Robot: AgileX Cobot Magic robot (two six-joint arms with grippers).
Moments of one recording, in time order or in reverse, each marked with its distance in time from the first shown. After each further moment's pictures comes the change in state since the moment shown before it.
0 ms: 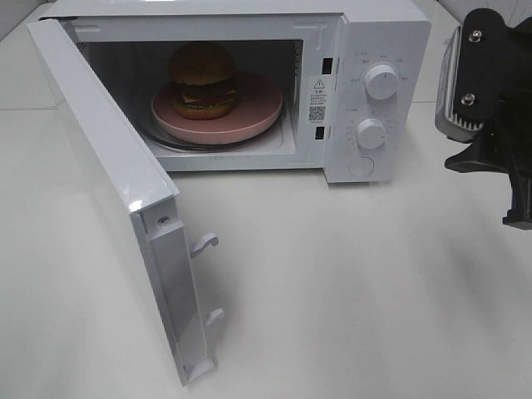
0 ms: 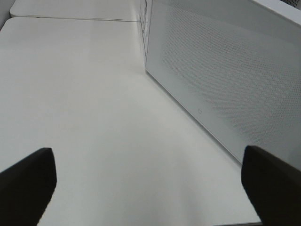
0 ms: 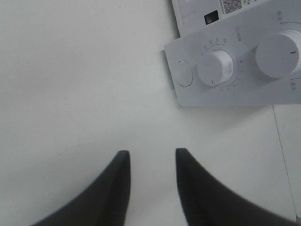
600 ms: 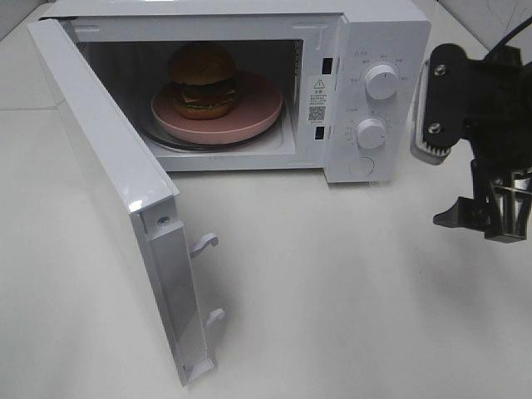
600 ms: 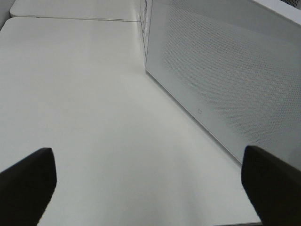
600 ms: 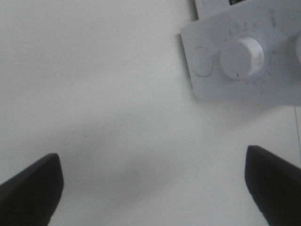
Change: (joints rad) left arm 0.000 0.000 0.000 0.000 0.000 0.000; right arm 0.054 0.114 -0.008 -0.120 -0.006 0.080
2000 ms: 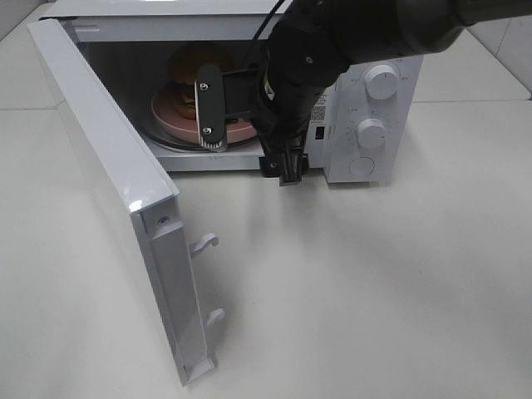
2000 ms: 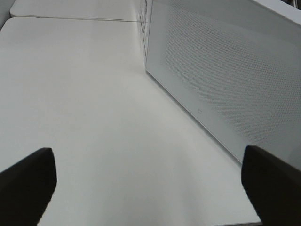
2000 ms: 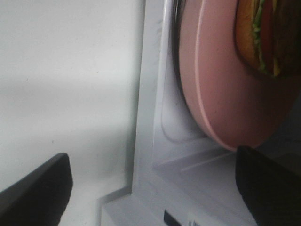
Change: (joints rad) left arm 0.000 0.000 0.000 0.000 0.000 0.000; right arm 0.297 0.691 -0.651 -0.372 -0.011 0.264
